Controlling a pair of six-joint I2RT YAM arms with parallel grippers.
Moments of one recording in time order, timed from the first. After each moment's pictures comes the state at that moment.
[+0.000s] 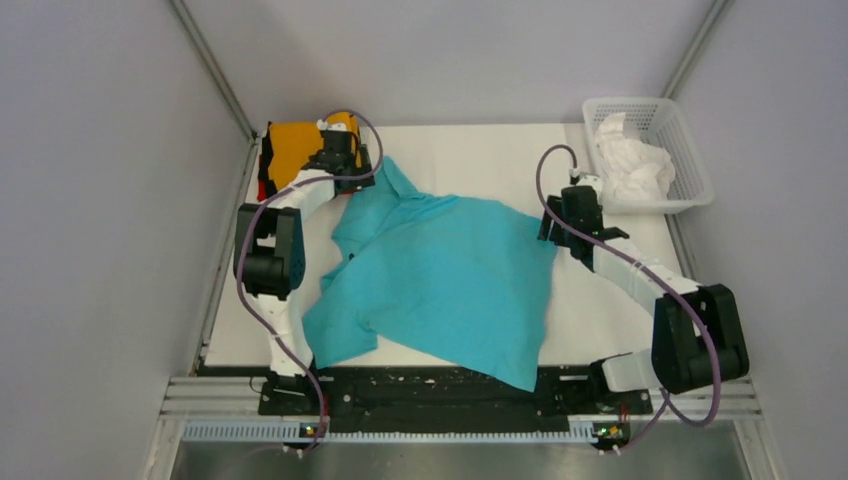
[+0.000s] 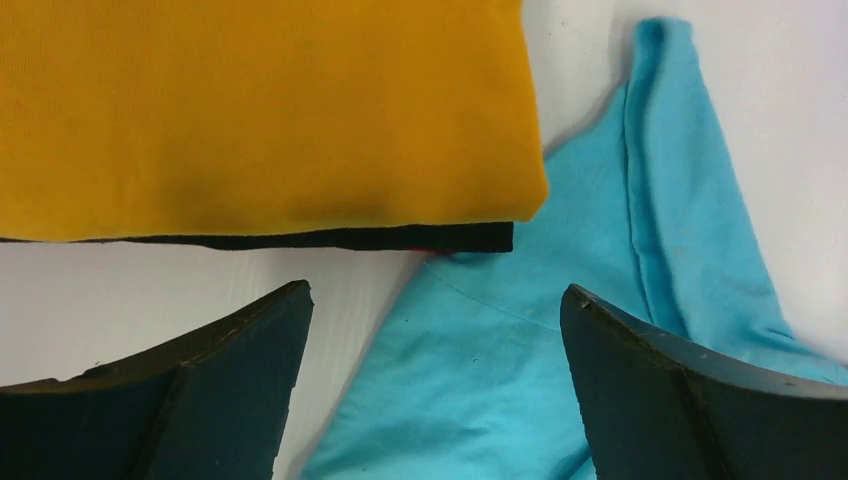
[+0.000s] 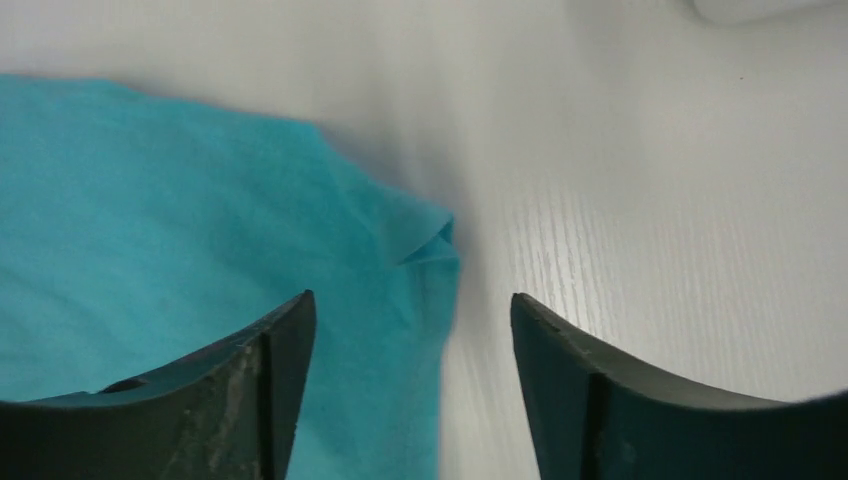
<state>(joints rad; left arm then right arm) -0.15 2.00 1.49 -0.23 -0.20 -0.30 0.23 1.34 0.77 -0.16 0.26 0.34</state>
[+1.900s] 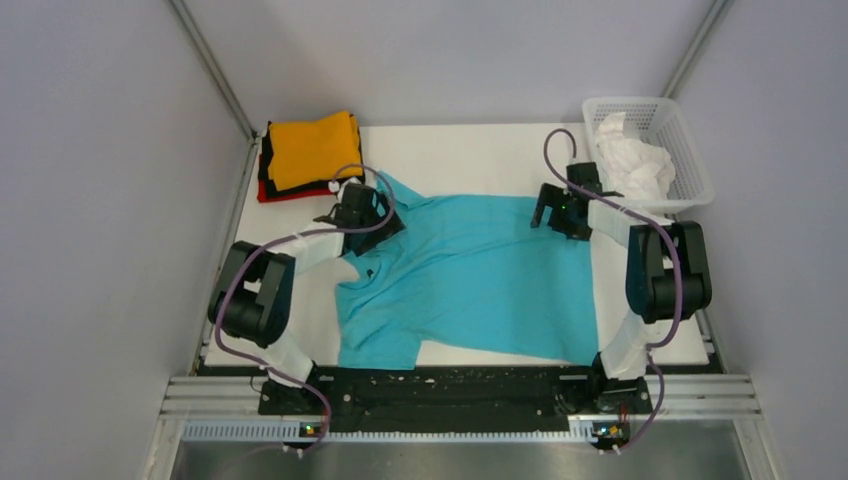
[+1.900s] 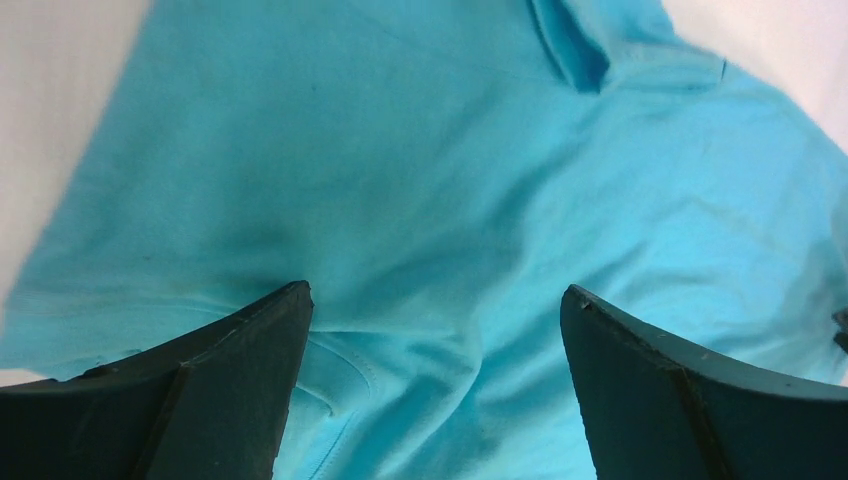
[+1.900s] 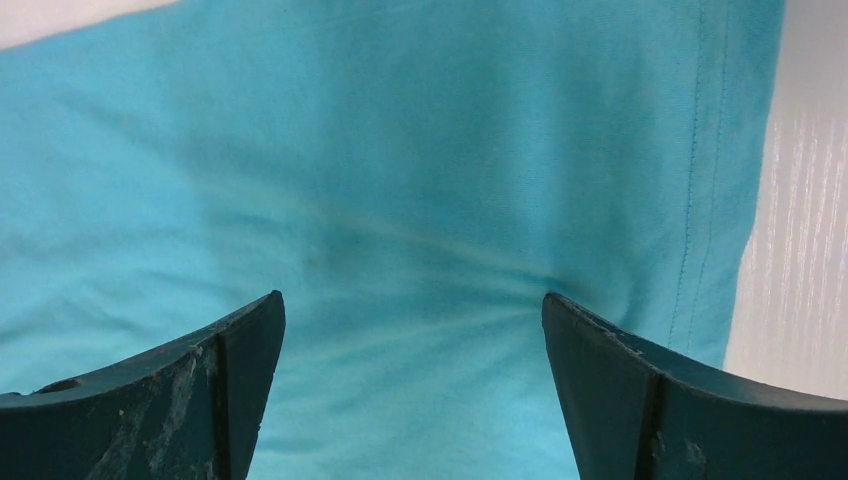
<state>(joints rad) -0.34 1.66 0.90 -0.05 0.00 -0.82 0.09 1.76 1.08 -0.31 -0.01 0.39</state>
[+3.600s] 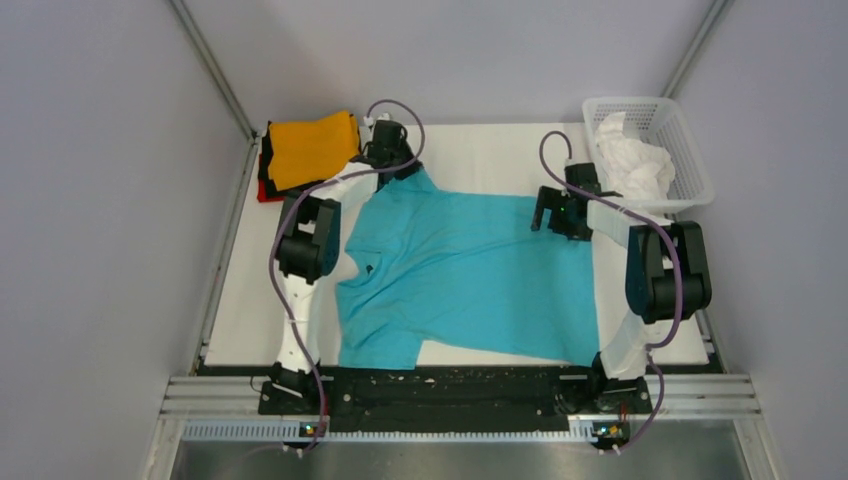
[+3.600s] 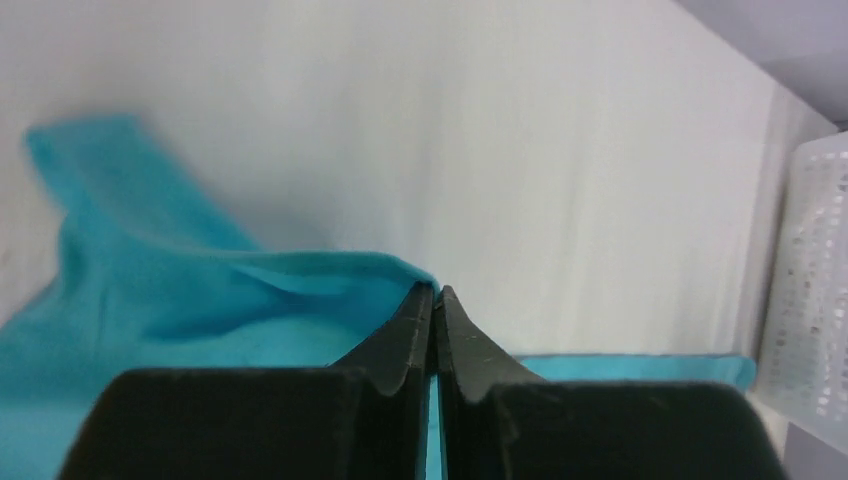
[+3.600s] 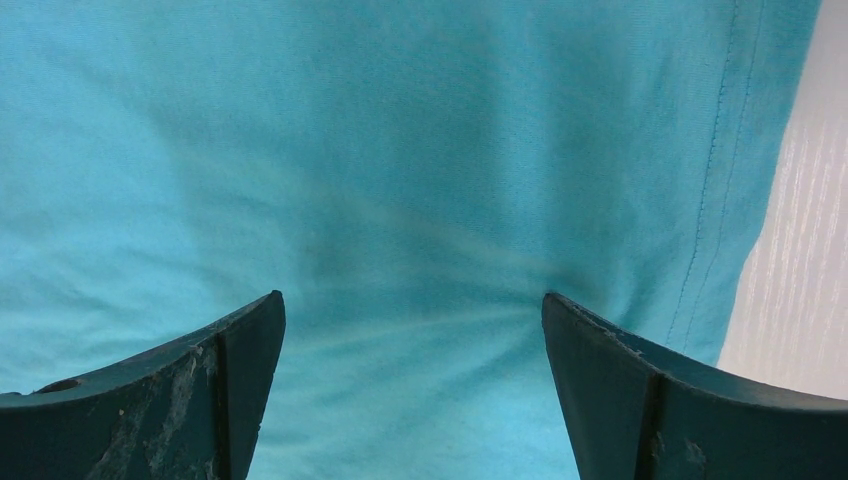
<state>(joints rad) -0.33 2.21 1.68 -0.11 0.04 -0.79 0.10 1.76 1.07 -0.33 -0.01 0.31</state>
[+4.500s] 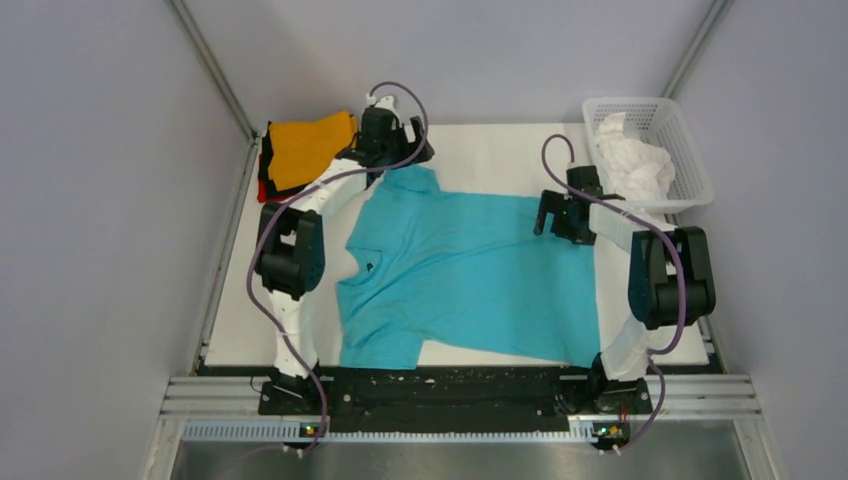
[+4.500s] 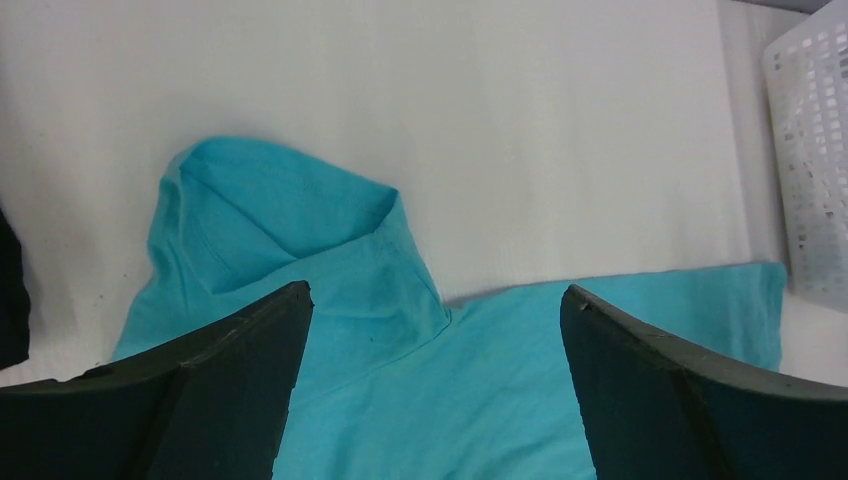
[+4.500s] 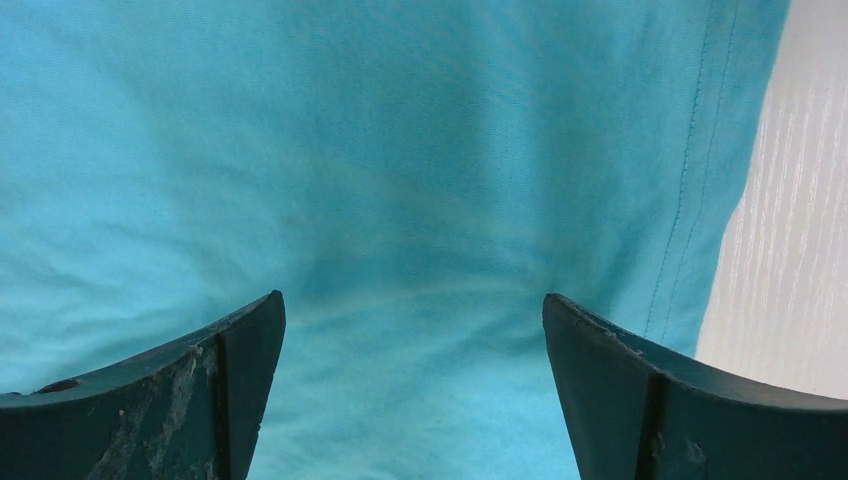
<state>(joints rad) -0.34 2.08 1.72 -0.17 0.10 -0.47 0.10 1.72 1.05 -0.37 0.03 0.31</state>
